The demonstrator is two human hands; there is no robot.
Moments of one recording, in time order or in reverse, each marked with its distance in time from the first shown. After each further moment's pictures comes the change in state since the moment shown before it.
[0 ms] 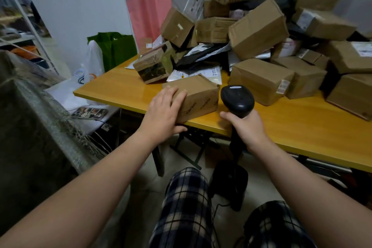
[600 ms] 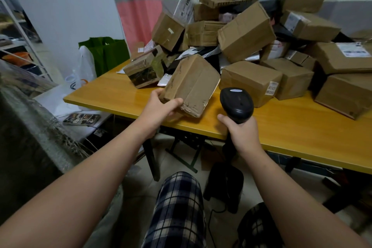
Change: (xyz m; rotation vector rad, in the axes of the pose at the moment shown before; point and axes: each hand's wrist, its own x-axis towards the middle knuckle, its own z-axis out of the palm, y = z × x) left_hand 0.034 0.014 -0.010 -1.351 -0.043 -0.655; right_hand -0.005 0.011 -0.008 0.119 0.084 -0.114
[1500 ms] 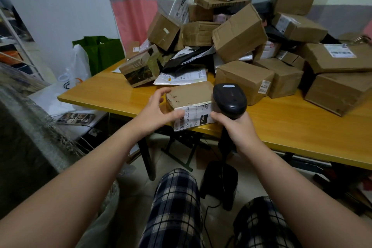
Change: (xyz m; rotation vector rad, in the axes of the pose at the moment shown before) left_hand -0.011 -0.009 -0.017 0.347 -0.264 0.182; right_hand -0.006 -0.014 -0.003 0.090 -0.111 0.073
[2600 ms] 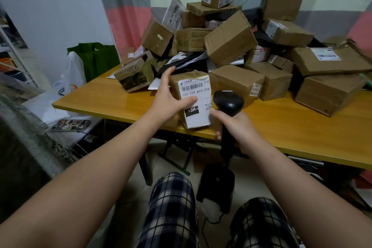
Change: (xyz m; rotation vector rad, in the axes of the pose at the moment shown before) left_hand 0.034 0.040 0.031 -0.079 0.232 0.150; right_hand 0.007 -0.014 -0.016 -0.118 0.009 0.305
